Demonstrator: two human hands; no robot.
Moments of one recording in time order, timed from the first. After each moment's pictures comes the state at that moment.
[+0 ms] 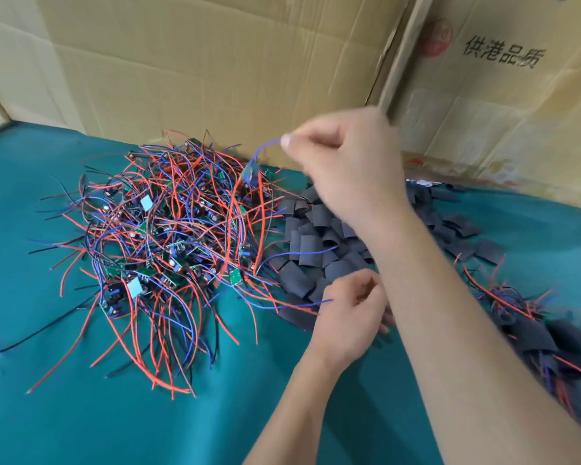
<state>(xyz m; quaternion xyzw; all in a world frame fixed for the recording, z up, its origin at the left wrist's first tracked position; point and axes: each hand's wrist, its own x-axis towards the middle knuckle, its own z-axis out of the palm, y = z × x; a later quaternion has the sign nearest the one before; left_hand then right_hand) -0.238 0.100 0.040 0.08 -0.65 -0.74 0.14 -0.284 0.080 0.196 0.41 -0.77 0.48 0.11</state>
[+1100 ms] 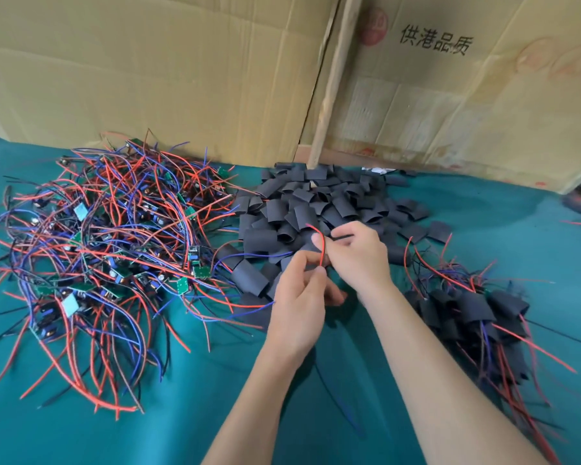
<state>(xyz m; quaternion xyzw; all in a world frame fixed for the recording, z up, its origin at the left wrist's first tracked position) -0.251 0.102 0.033 0.14 -0.61 -0.75 0.22 -0.361 0.160 0.059 0.09 -0.87 0.47 -0.06</state>
